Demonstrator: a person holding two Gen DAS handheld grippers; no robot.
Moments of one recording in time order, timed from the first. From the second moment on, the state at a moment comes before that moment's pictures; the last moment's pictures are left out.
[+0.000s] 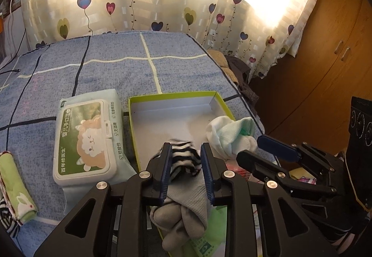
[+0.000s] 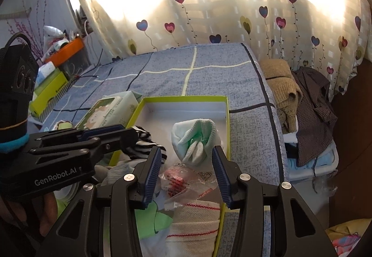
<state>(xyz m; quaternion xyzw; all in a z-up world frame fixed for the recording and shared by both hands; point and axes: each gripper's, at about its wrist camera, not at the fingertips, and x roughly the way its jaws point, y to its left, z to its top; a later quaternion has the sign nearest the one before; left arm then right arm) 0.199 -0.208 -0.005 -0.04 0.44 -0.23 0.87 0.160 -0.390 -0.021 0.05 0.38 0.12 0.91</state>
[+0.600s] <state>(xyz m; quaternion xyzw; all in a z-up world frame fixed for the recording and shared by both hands) 0.152 -0.181 0.020 -0.05 0.42 -0.24 0.87 0.119 -0.376 0.002 0.04 0.36 0.13 0.92</state>
